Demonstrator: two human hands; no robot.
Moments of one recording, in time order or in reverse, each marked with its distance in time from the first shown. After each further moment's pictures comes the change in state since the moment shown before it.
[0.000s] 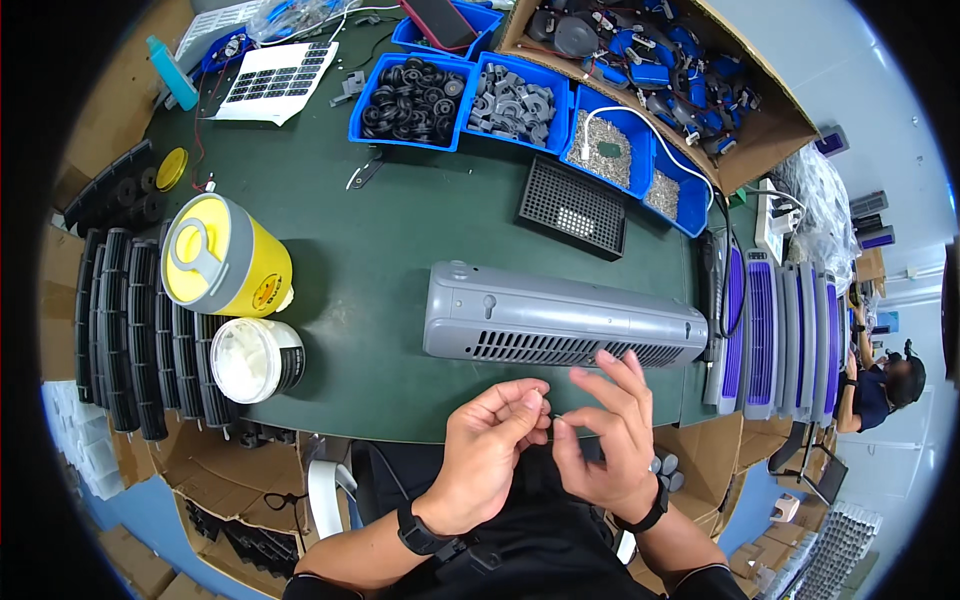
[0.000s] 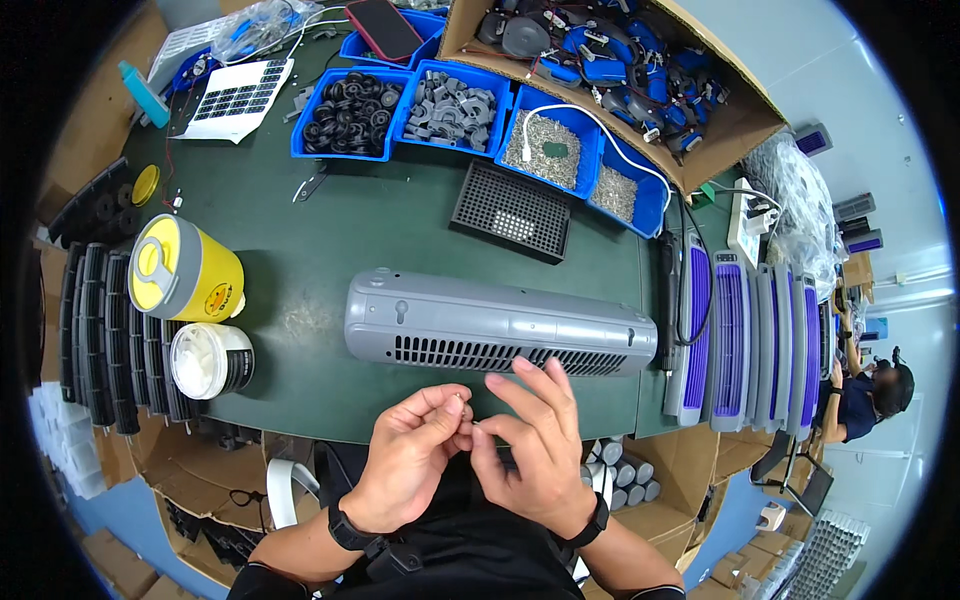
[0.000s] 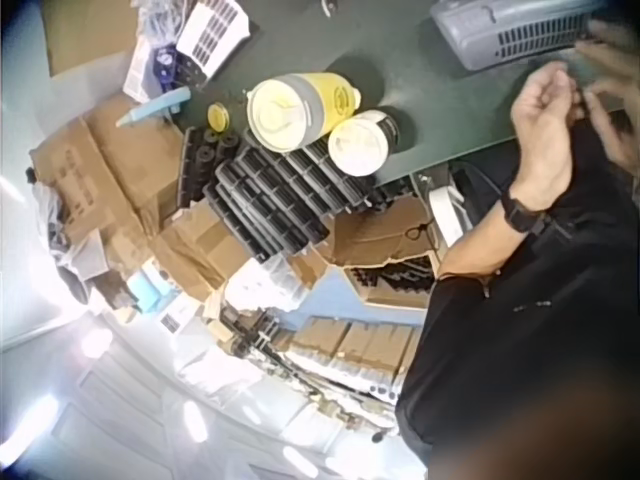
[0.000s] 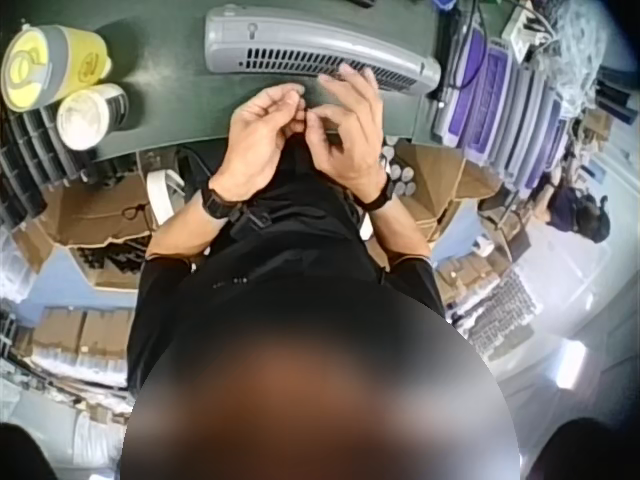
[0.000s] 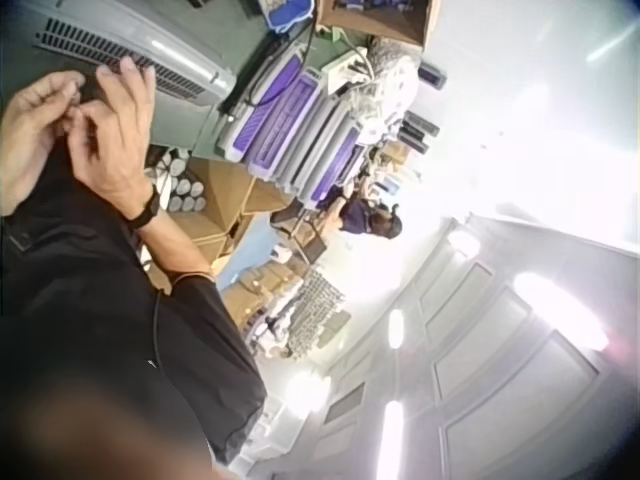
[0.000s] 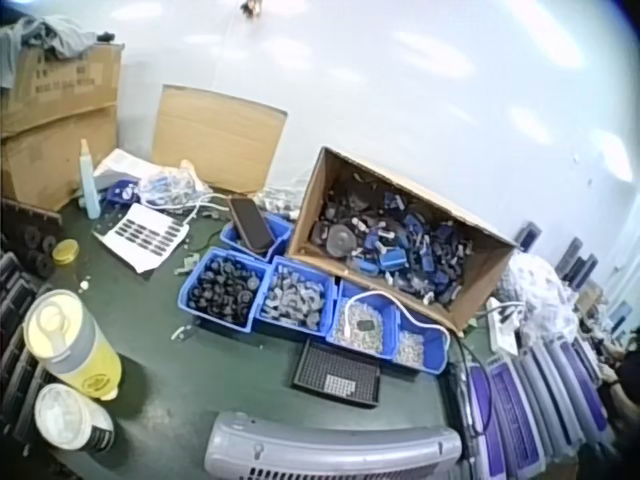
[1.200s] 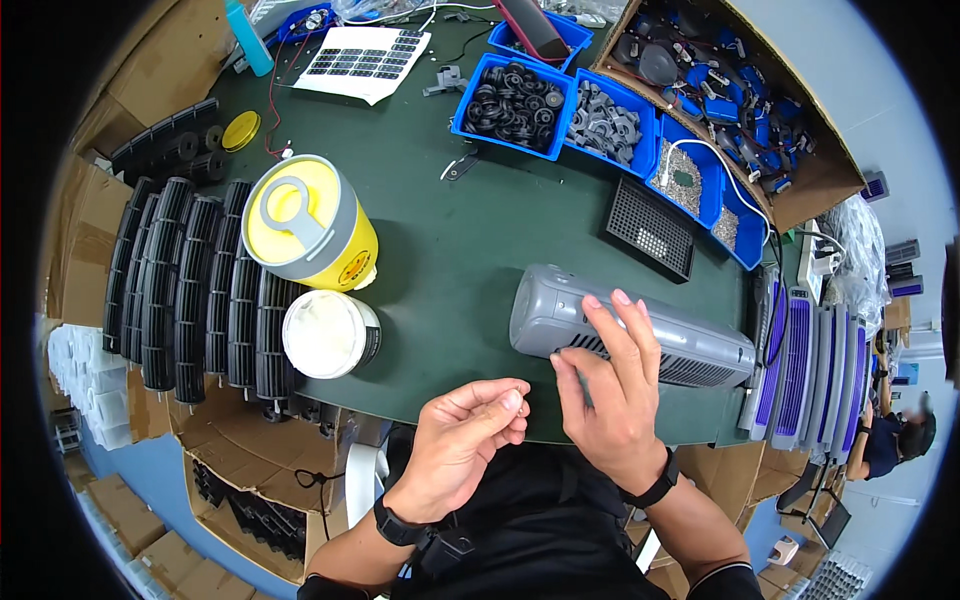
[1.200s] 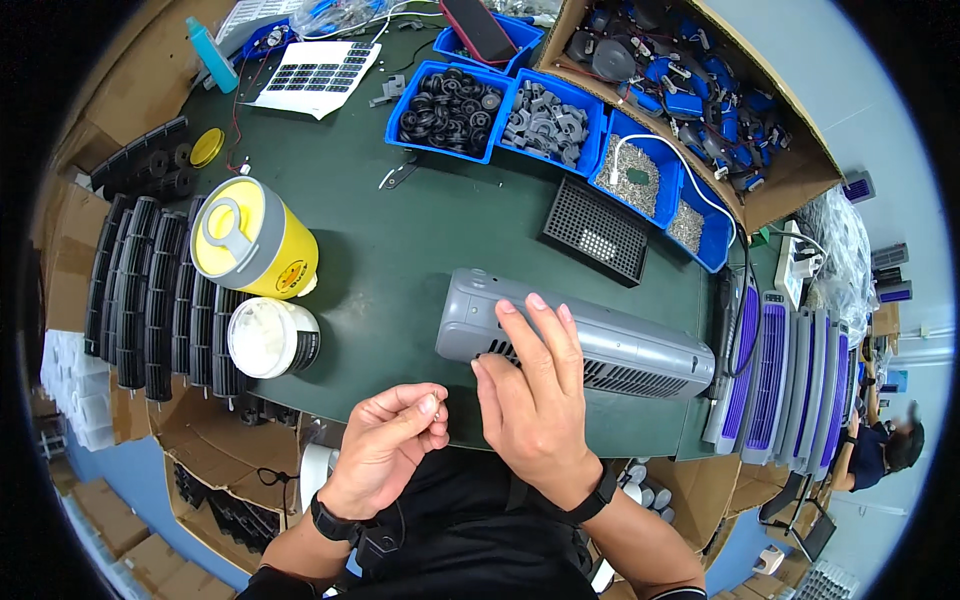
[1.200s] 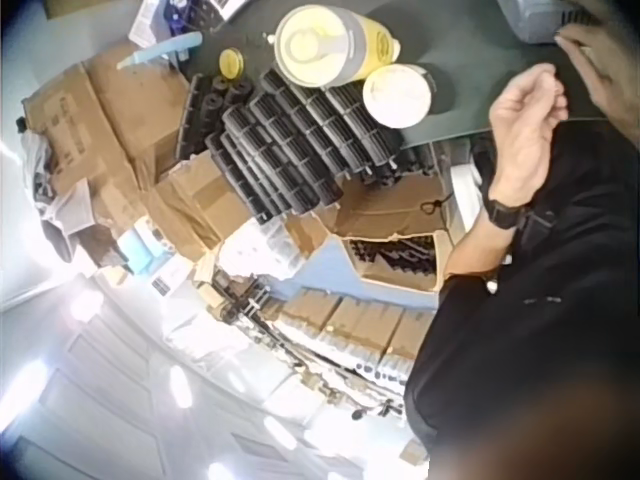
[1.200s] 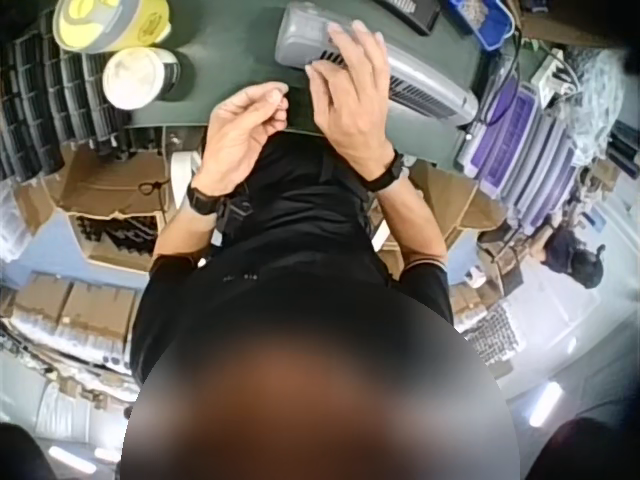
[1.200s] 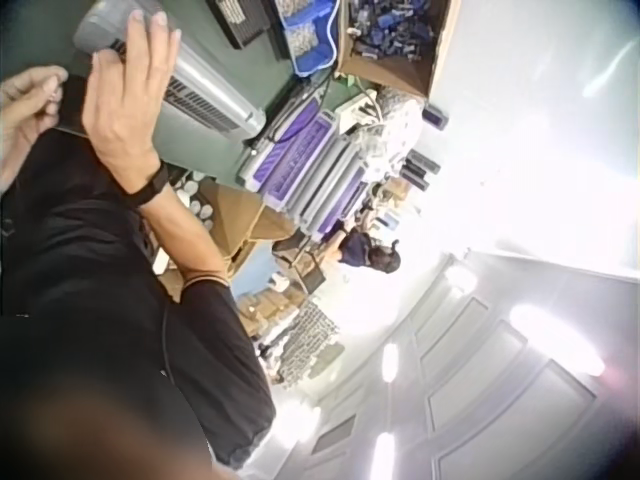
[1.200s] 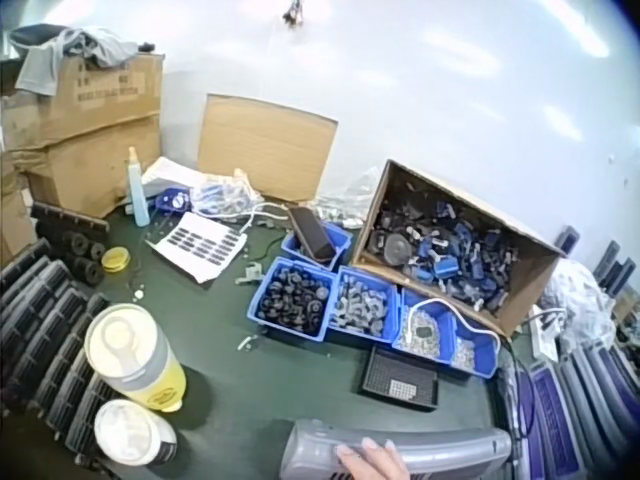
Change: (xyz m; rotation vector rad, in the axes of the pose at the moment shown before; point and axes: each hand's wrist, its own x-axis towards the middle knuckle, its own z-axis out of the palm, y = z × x) left_hand -0.035 0.057 -0.058 -0.011 0.004 0.124; right_hand 0.062 -0.016 0.062 -0.126 0.051 -0.200
